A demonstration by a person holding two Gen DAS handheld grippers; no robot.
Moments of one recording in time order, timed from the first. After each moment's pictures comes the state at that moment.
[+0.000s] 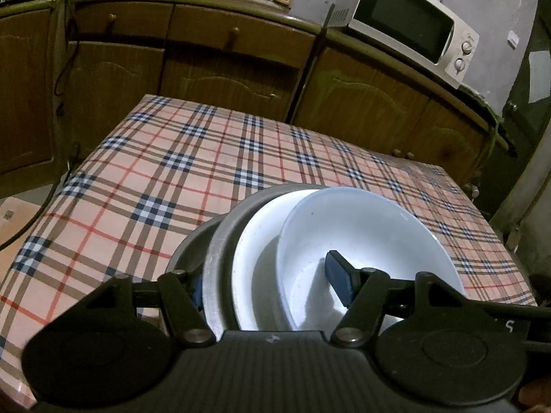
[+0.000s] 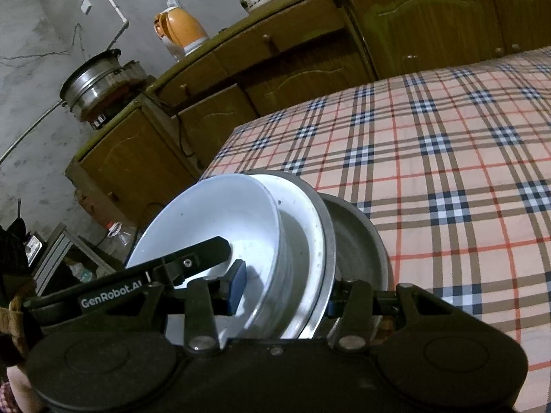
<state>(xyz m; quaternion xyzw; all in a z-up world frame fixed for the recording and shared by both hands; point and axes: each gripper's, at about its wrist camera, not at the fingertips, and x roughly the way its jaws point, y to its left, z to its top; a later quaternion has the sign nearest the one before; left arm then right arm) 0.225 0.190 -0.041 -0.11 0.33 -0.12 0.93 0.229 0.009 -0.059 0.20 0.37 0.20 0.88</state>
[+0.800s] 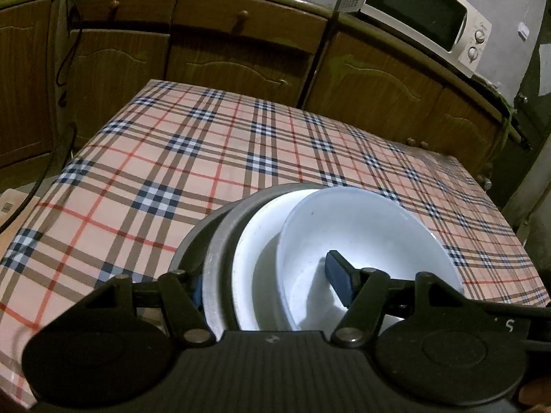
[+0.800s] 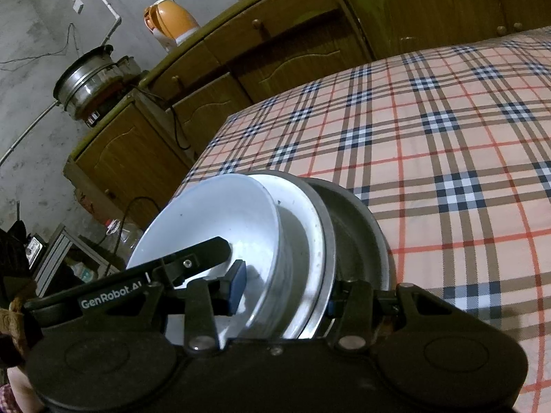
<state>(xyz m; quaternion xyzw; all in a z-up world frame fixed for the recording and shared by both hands) 0.242 0.193 -0.058 -0.10 0.35 -0.11 0.93 0.246 0.012 -0.083 0.21 0.39 0.21 0.87</state>
